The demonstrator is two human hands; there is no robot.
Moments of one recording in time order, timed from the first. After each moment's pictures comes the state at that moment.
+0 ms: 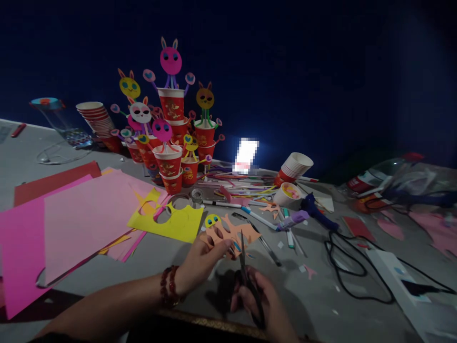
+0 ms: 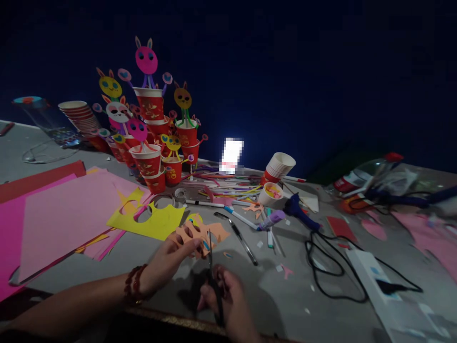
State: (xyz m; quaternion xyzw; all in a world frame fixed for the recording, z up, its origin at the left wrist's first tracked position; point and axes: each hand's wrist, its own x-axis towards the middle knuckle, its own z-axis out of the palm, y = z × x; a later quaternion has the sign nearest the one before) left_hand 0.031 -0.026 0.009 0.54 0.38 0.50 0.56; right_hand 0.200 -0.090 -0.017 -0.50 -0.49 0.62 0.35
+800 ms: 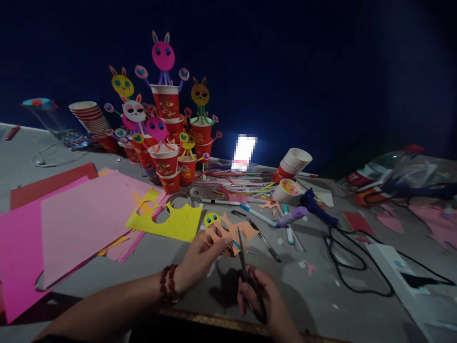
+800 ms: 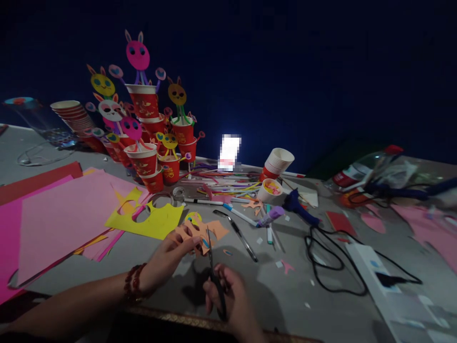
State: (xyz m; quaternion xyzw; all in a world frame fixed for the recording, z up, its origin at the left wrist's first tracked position) left_hand 0.031 -0.025 0.006 0.53 0.38 0.49 0.57; right_hand 0.203 -0.090 -0.028 -0.53 -0.47 0.63 0.33
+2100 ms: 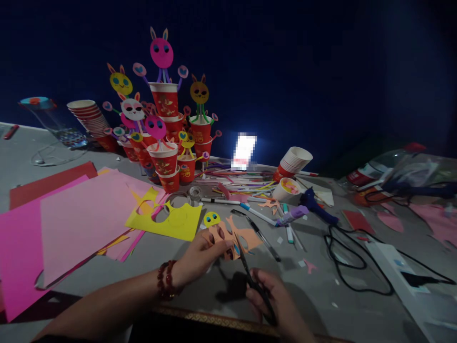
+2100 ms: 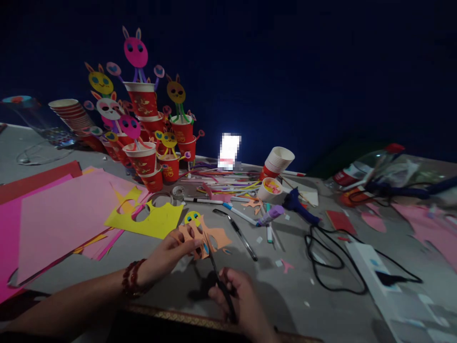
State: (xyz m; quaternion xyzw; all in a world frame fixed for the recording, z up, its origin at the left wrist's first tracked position) left_hand 0.026 -0.020 0.006 0.55 0.36 0.41 0.64; right_hand 0.226 -0.088 -0.013 -0.56 -0.49 0.62 0.25
